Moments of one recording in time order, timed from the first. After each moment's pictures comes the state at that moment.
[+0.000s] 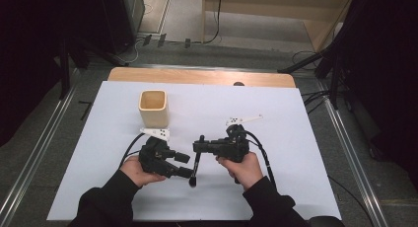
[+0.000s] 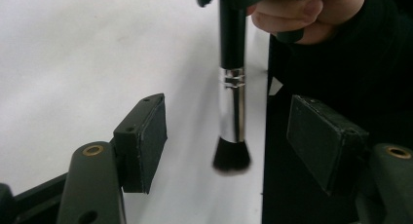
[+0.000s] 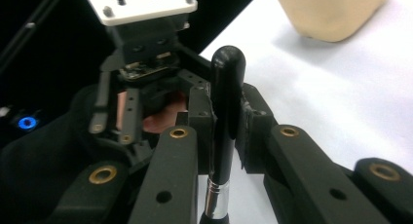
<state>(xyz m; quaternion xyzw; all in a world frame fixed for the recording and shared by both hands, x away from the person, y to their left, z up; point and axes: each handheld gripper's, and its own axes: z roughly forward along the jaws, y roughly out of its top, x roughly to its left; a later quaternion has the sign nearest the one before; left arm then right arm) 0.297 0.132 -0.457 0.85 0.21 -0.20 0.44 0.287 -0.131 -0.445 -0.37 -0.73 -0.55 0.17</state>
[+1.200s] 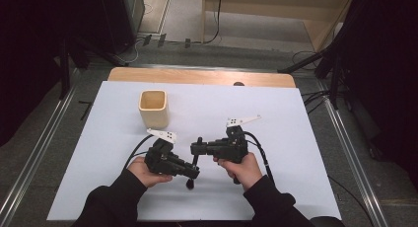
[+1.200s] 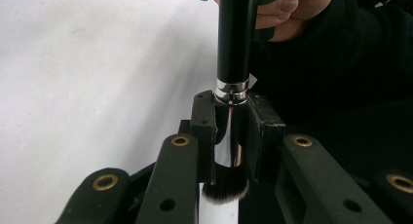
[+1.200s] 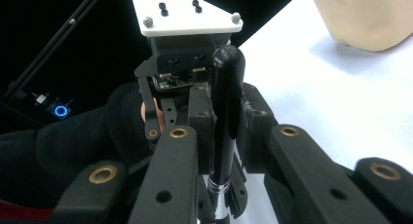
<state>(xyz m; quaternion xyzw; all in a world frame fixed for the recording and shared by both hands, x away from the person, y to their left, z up) 0.294 0.120 -0.462 0.84 0.19 -0.26 0.45 0.287 -0.129 -0.448 -0.32 -0.72 -0.58 0.20</state>
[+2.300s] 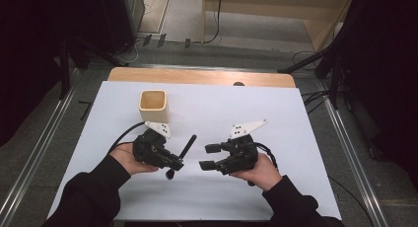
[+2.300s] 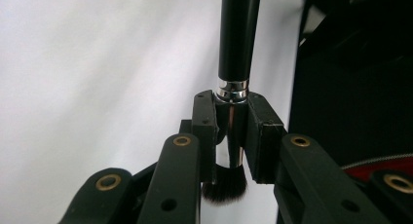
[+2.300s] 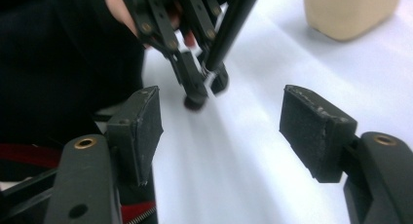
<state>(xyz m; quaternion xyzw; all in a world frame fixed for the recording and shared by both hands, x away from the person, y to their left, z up) 0.304 0.134 -0.417 0.93 0.16 -0.14 0.31 0.264 -0.145 -0.432 -0.27 -0.81 -0.52 0.09</state>
